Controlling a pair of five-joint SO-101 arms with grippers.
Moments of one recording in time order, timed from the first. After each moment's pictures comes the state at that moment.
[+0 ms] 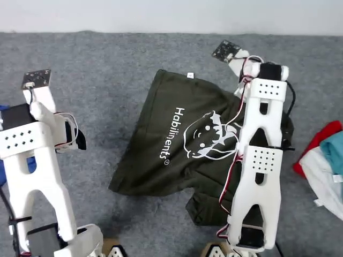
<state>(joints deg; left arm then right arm) -20.4 -14.6 11.4 98.9 0.0 5.7 70.9 -85.4 88.1 57.1</state>
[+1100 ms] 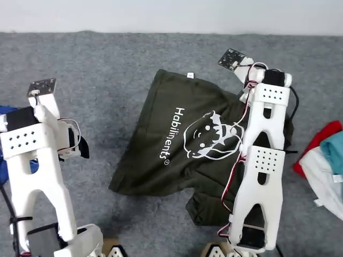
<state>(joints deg) -20.4 -14.6 16.2 98.9 0.0 8.3 74.3 -85.5 85.0 60.4</state>
